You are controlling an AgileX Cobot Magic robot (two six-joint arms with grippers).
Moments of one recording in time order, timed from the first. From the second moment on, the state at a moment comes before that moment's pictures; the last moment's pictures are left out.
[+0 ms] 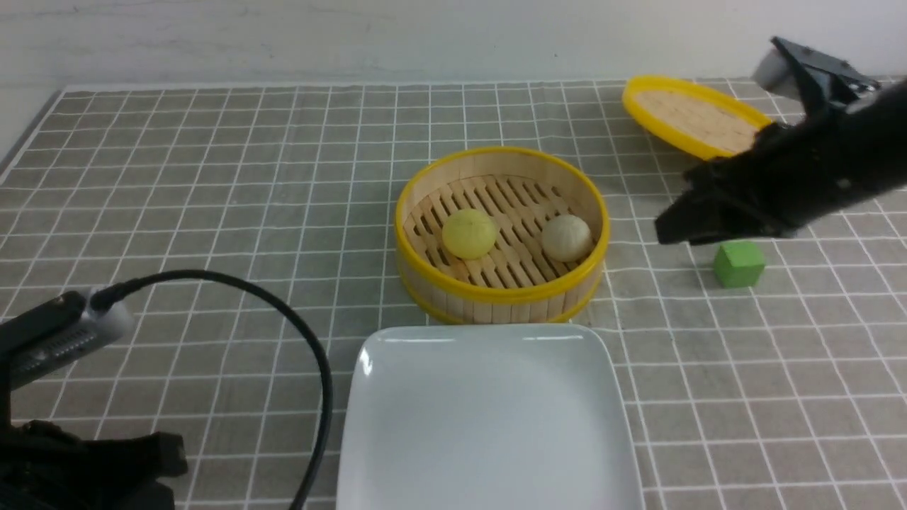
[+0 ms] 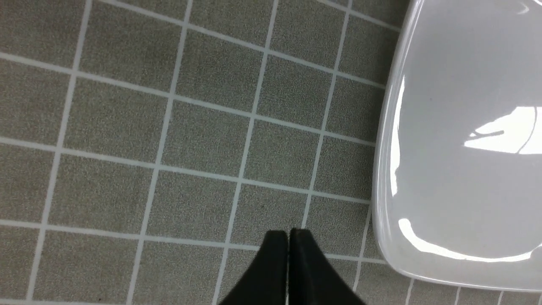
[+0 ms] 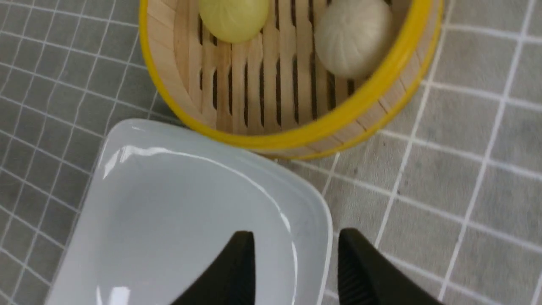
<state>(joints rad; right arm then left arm) 0.24 1.61 -1.30 0.59 0.84 -0.39 -0.08 0.85 -0.54 -0.32 0.88 -0.19</state>
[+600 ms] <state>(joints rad) 0.42 2.07 -1.69 0.14 0.71 -0.22 -0.08 0.85 -0.54 -0.30 0.81 -0.20</state>
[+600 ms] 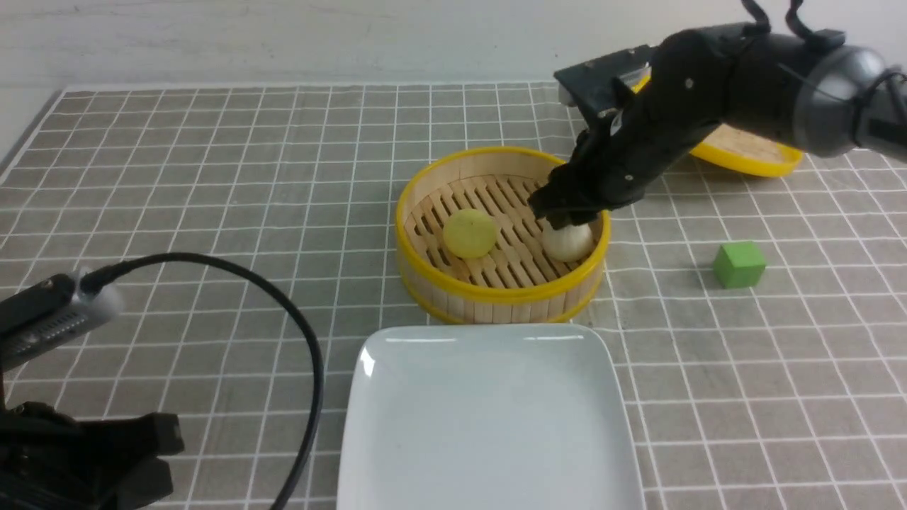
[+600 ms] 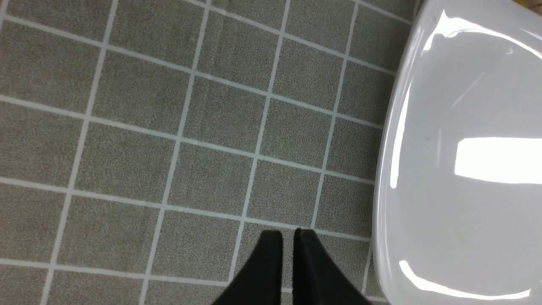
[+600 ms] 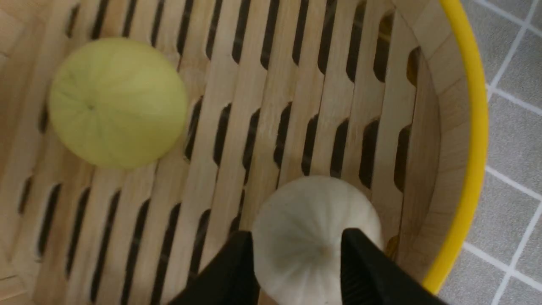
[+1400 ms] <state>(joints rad) 0.42 1.68 -1.80 0.26 1.24 -0.17 -0.08 0.85 -0.54 -0.27 0.77 -0.20</state>
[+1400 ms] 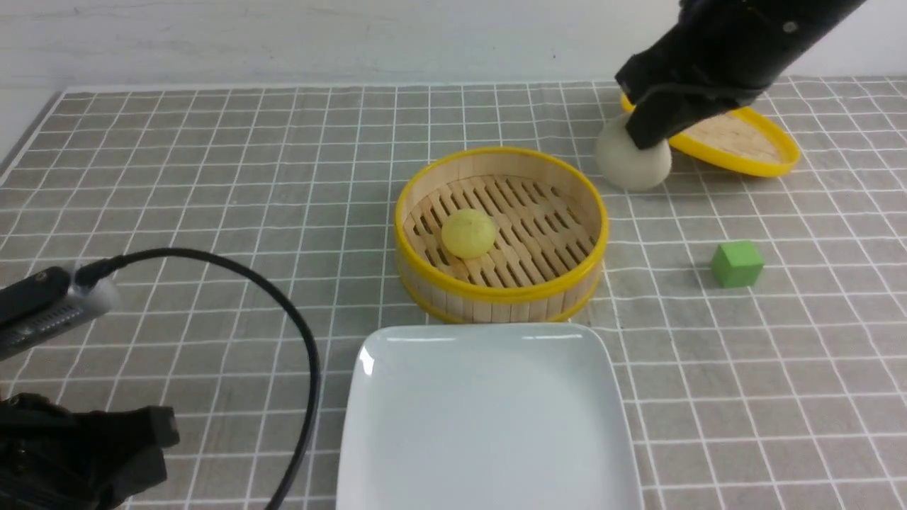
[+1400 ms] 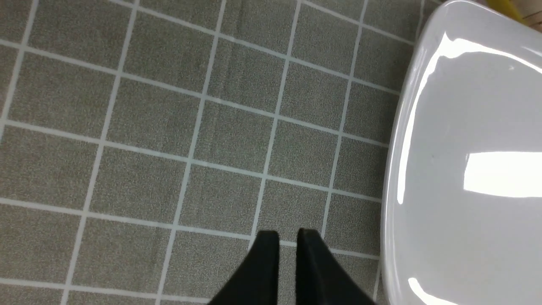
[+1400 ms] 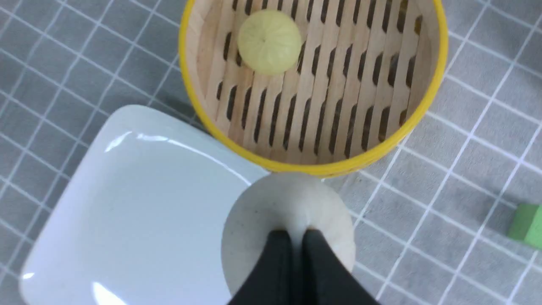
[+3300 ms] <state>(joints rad) 0.47 1.06 -0.93 -0.10 1.10 -0.01 -0.25 1.60 -1.46 -0.22 1.16 -0.06</state>
